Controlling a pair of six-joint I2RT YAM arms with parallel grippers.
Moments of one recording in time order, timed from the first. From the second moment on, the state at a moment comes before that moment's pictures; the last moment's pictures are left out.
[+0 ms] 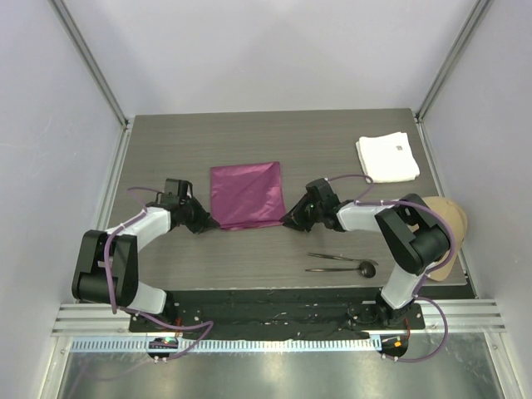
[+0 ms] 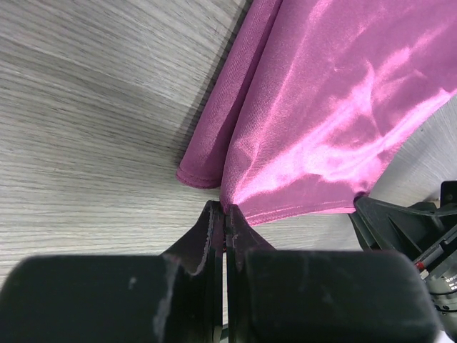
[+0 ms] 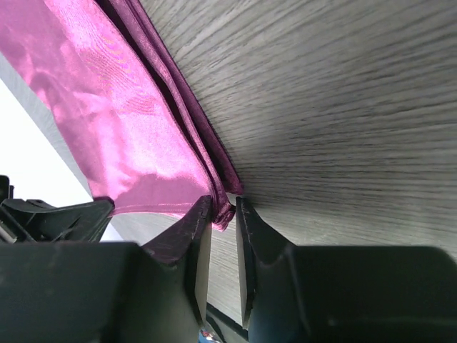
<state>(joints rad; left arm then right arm) -0.15 1.45 0.68 -0.27 0.29 -0.92 0.55 1.73 0.76 0.13 -0.22 1.25</state>
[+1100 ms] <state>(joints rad) -0.16 1.41 0.68 -0.28 0.30 -0.91 0.55 1.71 0.79 0.02 -0.22 1.17</state>
